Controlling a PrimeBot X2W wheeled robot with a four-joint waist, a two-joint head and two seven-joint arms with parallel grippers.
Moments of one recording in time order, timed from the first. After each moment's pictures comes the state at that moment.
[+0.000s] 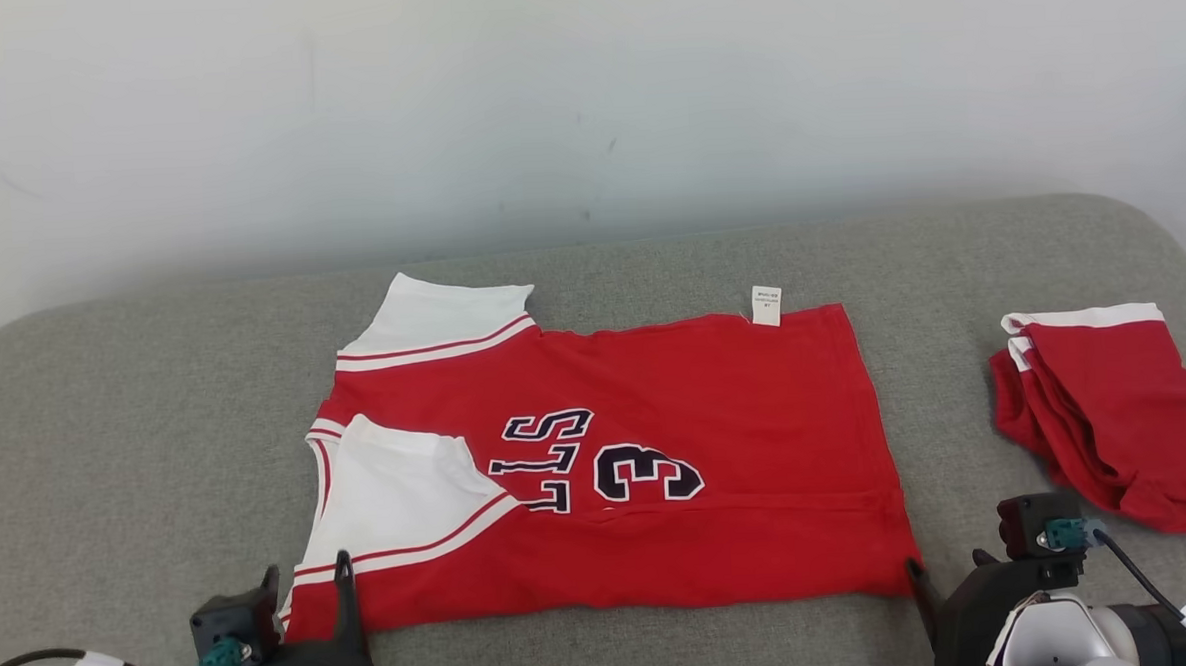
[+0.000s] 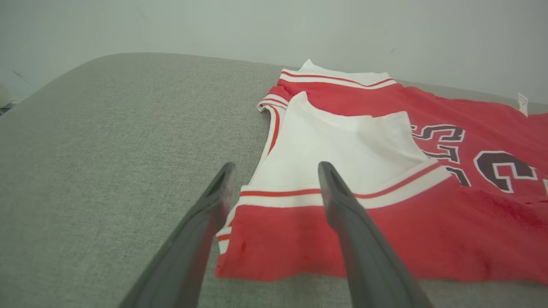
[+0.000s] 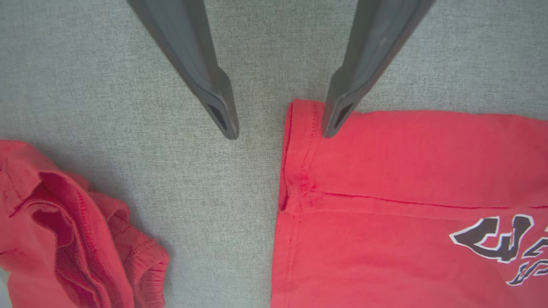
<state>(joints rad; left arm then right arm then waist) -0.31 0.14 -0.20 0.69 -0.43 0.06 -0.24 -0.14 -0.09 -0.04 0.31 0.09 0.13 0.43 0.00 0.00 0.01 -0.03</state>
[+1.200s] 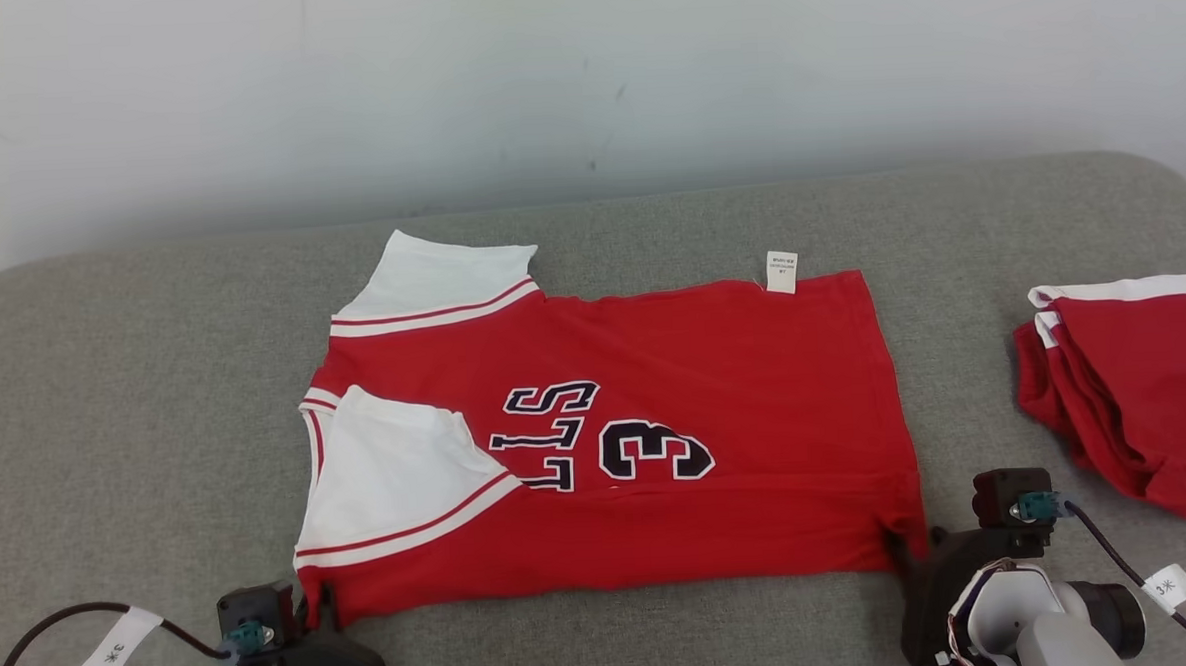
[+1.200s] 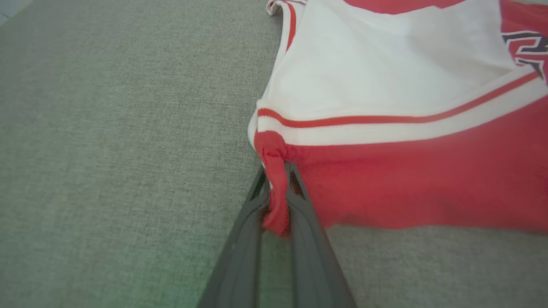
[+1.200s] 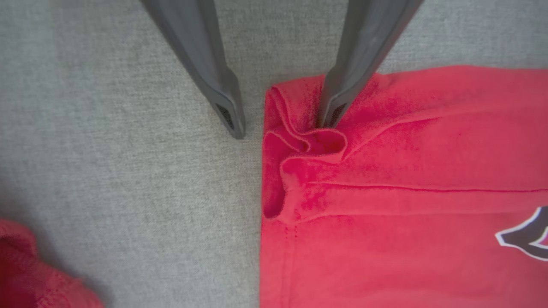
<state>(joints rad) -0.35 0.15 -0.26 0.81 -0.42 0.13 -0.06 -0.32 -0.05 -0.07 0.68 0.12 0.13 0.29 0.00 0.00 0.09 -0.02</state>
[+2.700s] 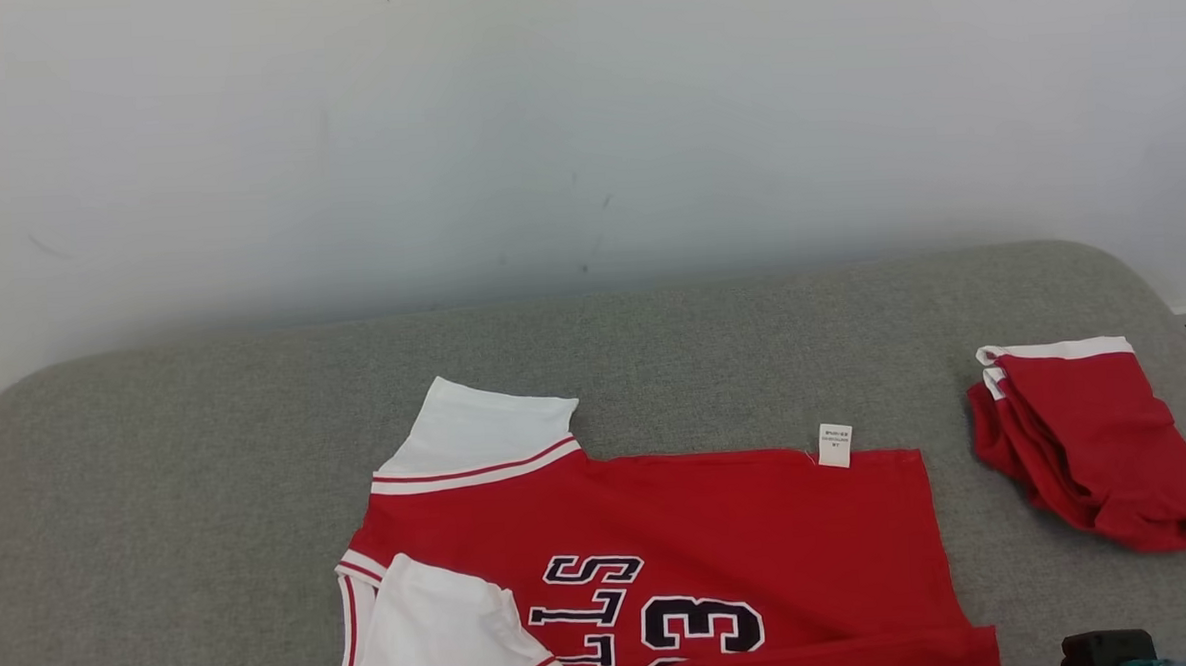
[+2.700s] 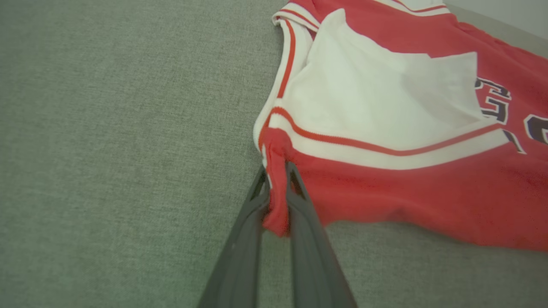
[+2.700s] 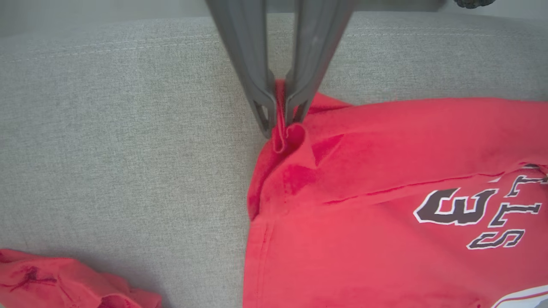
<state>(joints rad) 0.08 0.17 -0.28 0.40 -0.50 0.18 -0.07 0.25 -0.07 -0.09 -0.09 0.19 0.13 0.61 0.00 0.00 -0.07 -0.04</state>
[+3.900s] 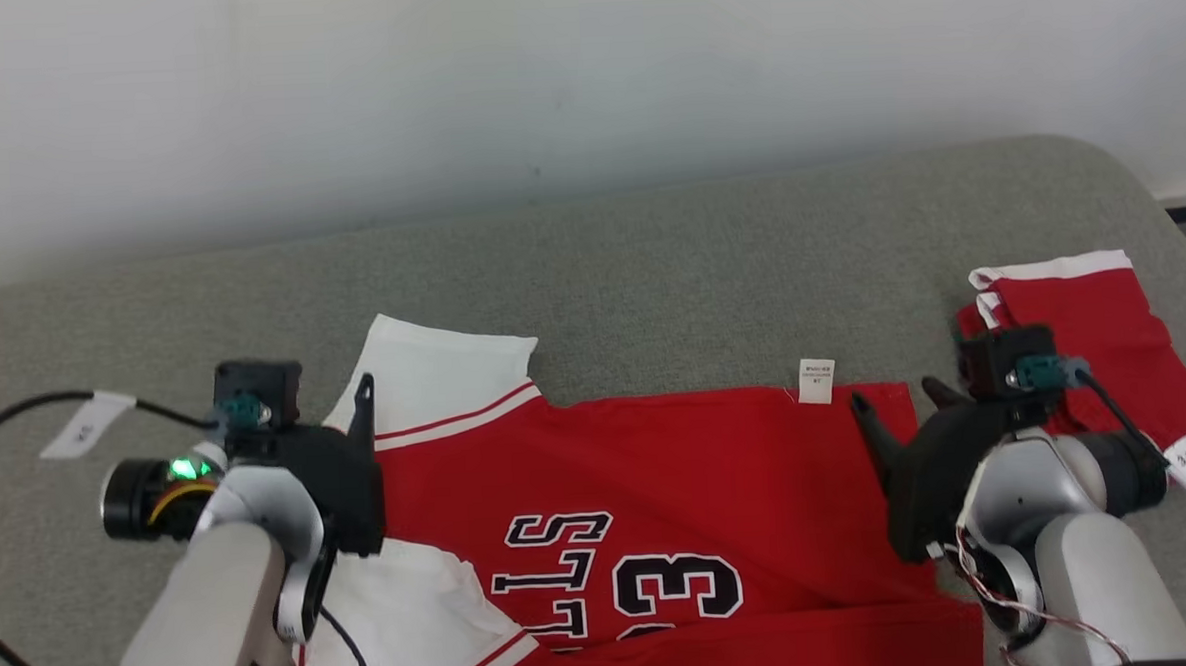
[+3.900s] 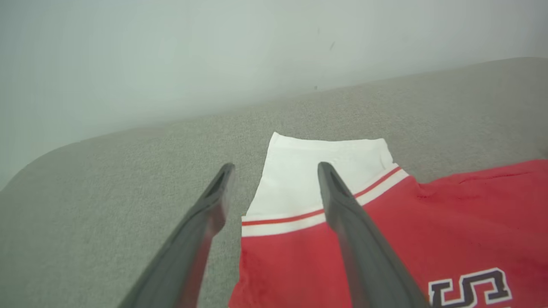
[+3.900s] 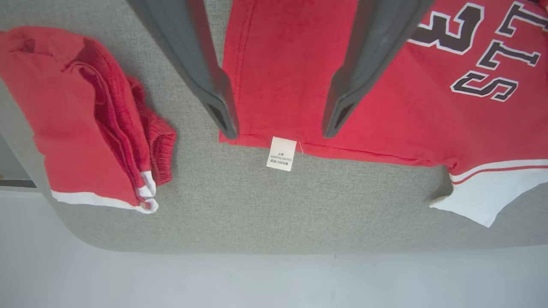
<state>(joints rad) -0.59 0.26 -0.39 0.58 -0.40 0.05 0.14 -0.31 -0.05 0.01 0.11 0.07 0.13 0.60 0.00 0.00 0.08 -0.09</state>
